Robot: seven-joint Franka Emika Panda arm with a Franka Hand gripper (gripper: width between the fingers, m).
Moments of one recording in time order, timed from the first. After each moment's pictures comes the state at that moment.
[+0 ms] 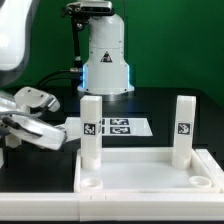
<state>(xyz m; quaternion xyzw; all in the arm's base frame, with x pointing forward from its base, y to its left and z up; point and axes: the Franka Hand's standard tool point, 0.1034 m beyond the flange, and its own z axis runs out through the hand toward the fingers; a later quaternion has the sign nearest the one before) 0.423 -0.133 0.009 -0.79 0.37 0.44 0.21</state>
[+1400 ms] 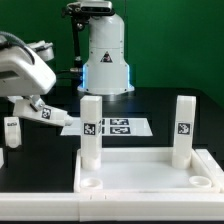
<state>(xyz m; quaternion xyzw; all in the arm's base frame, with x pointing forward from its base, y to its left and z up) 0.479 -0.162 0.093 -0.91 0.31 0.22 0.20</state>
